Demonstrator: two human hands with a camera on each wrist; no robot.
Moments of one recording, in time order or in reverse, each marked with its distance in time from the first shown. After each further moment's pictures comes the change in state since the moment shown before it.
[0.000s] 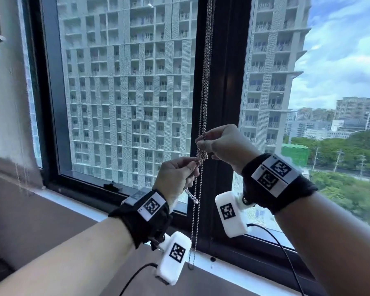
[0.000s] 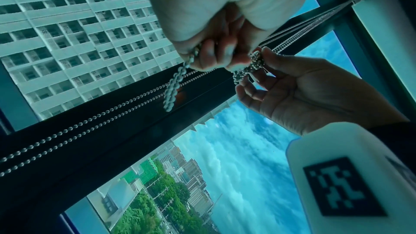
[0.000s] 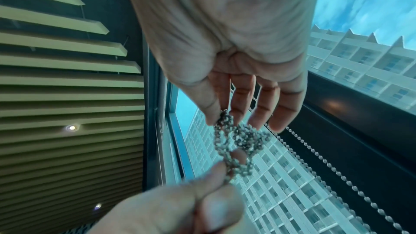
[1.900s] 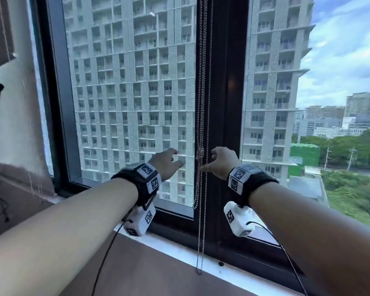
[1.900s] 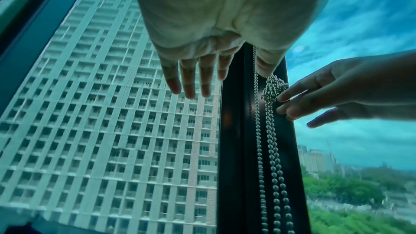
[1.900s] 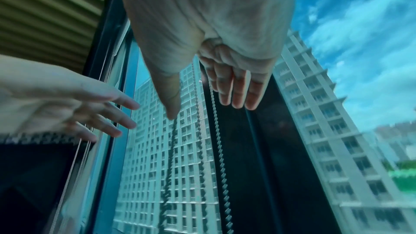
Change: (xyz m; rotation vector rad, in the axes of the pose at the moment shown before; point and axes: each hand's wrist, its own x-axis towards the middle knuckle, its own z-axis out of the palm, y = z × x) left_hand 0.070 0.029 -0.048 1.275 -0.076 -0.025; right_hand 0.047 0.066 0.022 -0.456 0.055 0.070
